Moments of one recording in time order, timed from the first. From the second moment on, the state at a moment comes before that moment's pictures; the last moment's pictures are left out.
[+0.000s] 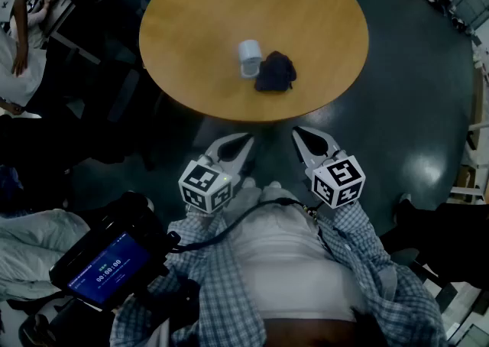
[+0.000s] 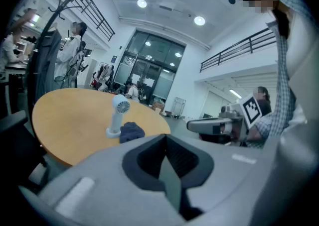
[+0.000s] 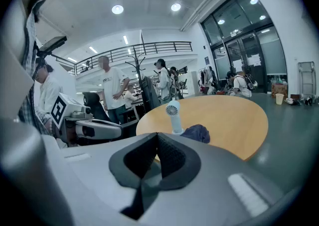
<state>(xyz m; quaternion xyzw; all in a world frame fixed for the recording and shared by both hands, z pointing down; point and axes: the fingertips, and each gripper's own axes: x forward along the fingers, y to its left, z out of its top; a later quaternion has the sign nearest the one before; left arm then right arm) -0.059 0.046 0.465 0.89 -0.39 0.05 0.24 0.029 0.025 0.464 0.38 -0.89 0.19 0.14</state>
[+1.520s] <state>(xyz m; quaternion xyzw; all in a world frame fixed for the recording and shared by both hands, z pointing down) -0.023 0.044 0.470 0.87 -0.44 0.06 0.23 0.089 0.027 0.476 0.36 -0.90 0.22 0.11</state>
